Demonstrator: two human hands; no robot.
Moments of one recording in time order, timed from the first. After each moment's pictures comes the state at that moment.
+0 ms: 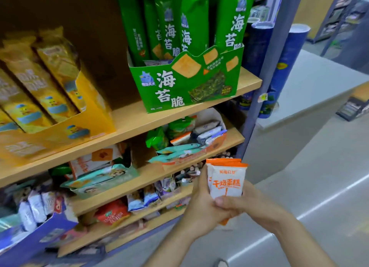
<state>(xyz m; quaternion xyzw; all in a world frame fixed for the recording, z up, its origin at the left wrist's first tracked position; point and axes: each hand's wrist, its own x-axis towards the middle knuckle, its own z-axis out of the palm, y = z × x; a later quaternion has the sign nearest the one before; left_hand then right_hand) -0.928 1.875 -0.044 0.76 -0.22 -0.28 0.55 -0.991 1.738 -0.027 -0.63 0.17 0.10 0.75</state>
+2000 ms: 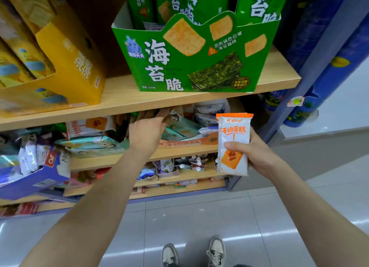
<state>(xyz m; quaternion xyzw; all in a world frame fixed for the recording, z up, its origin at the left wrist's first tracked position) -0.759 1.876 -0.048 0.99 -0.13 0.08 0.00 -0.856 1.610 -0.073 -0.66 0.18 0.10 0.72</state>
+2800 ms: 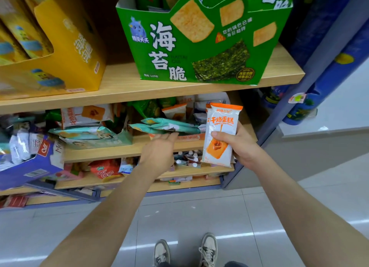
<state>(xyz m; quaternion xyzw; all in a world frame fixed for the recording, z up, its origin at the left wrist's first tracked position) -0.813 1.866 -0.089 0.98 -0.18 -0.06 0.02 -0.840 1.639 -0.080 -0.65 0.18 0.10 0.74</state>
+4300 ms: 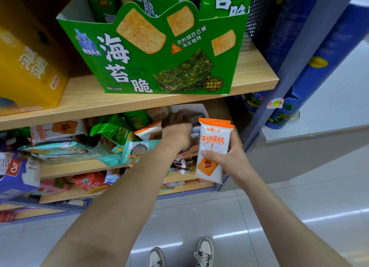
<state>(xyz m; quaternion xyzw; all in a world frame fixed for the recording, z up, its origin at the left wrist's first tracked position) -0.745 1.739 -0.080 0.98 -0.15 -0.14 -0.03 -0.861 1.610 -0.102 -0.70 0.16 0.03 0.70</state>
